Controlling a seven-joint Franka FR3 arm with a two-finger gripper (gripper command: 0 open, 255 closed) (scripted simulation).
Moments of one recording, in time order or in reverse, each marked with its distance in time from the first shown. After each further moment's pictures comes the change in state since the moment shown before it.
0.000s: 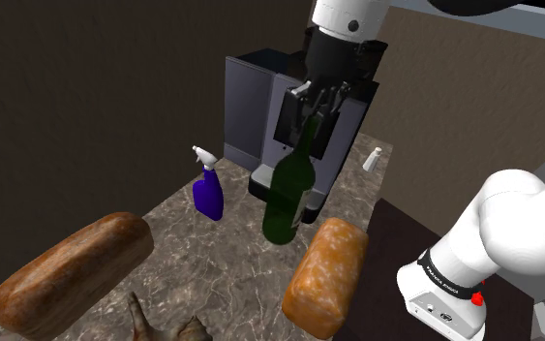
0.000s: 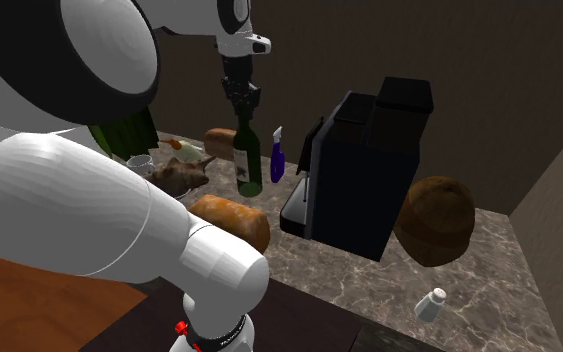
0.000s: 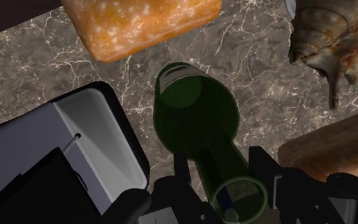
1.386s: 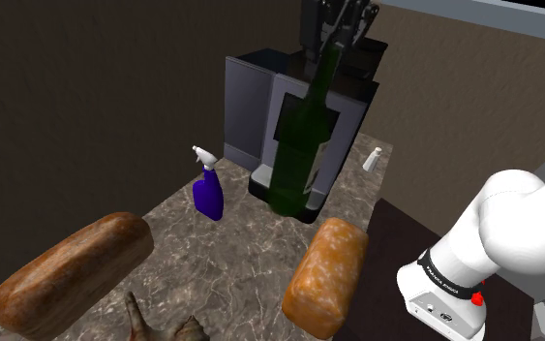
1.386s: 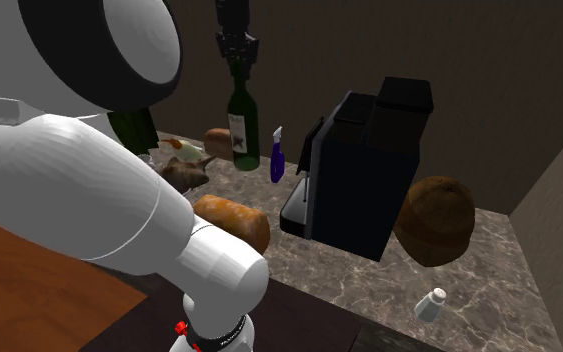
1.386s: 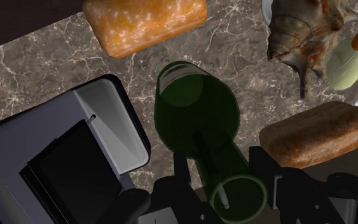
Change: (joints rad) arm -0.019 0.073 -0.016 0.348 -0.033 -0.278 0.022
